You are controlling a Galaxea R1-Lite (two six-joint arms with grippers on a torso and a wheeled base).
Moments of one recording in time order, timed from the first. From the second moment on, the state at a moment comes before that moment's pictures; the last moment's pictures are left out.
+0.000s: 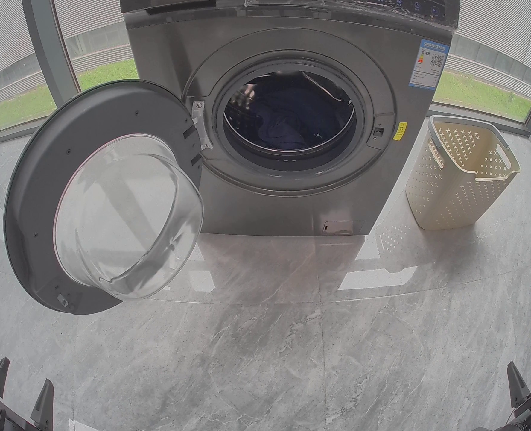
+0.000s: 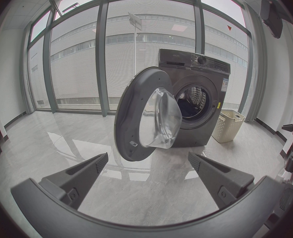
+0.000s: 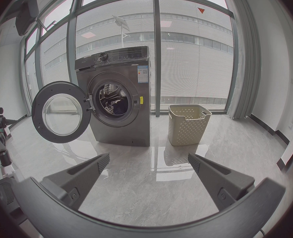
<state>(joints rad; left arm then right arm) 0.00 0.01 -0.02 0.00 0.01 -0.04 0.01 0.01 -0.02 0.00 0.03 -0.01</state>
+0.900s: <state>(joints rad) 0.00 0.01 -0.02 0.00 0.00 -0.01 0.01 0.01 -0.02 0.00 0.03 -0.01</state>
